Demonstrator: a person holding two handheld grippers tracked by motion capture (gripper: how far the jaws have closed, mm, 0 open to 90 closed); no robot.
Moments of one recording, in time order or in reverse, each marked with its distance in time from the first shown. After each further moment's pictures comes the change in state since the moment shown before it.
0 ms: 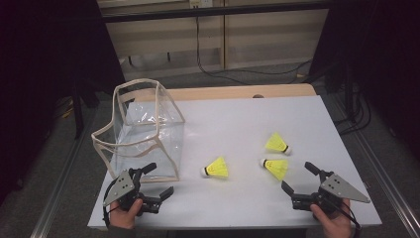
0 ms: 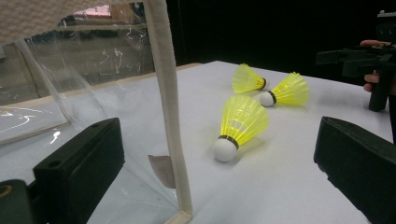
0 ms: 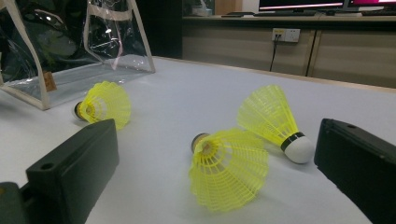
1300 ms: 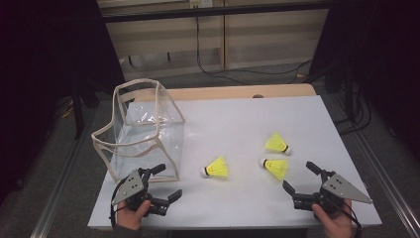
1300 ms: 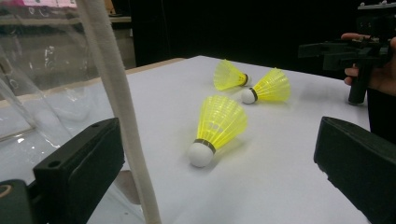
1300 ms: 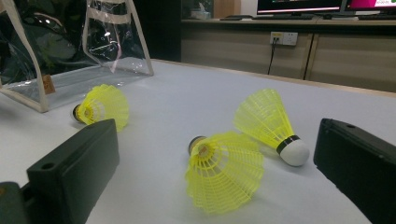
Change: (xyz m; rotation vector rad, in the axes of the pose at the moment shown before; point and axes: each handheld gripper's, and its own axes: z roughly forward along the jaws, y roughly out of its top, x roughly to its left) left arm -0.013 0.006 0.017 0.031 -0.061 0.011; right arm -0.001 0.002 -0.003 -0.007 -0.005 -0.003
